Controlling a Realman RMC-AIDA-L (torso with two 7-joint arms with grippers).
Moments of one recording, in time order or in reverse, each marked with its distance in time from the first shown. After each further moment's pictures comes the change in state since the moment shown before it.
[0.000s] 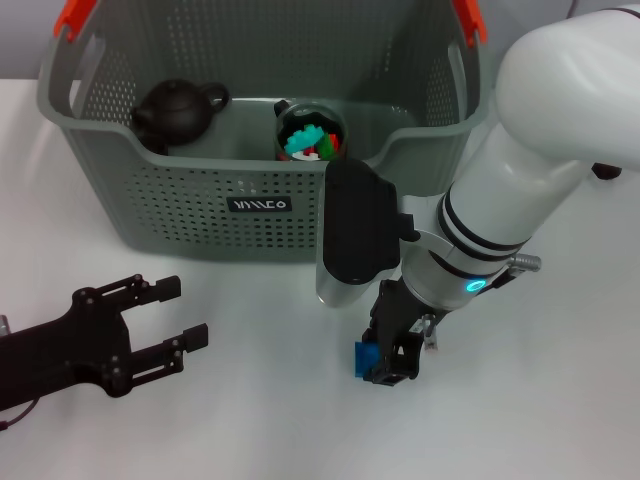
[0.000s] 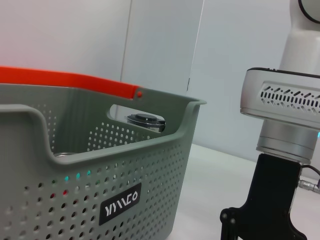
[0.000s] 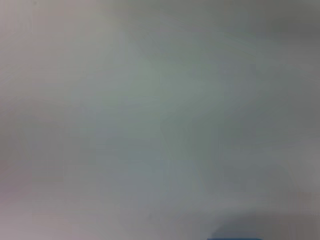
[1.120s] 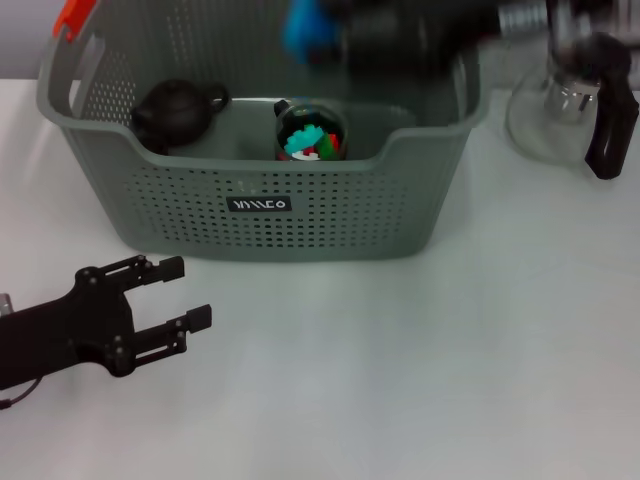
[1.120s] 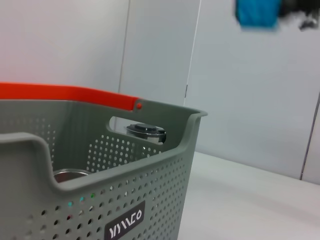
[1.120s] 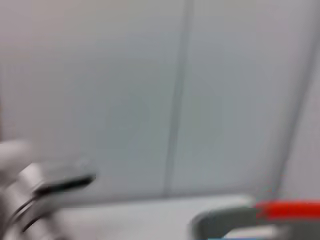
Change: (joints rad) left arm -0.031 0.008 -0.005 0.002 -0.009 0.005 -0.002; right arm -0.237 -0.014 0.880 -0.596 0.396 -0.373 -0.205
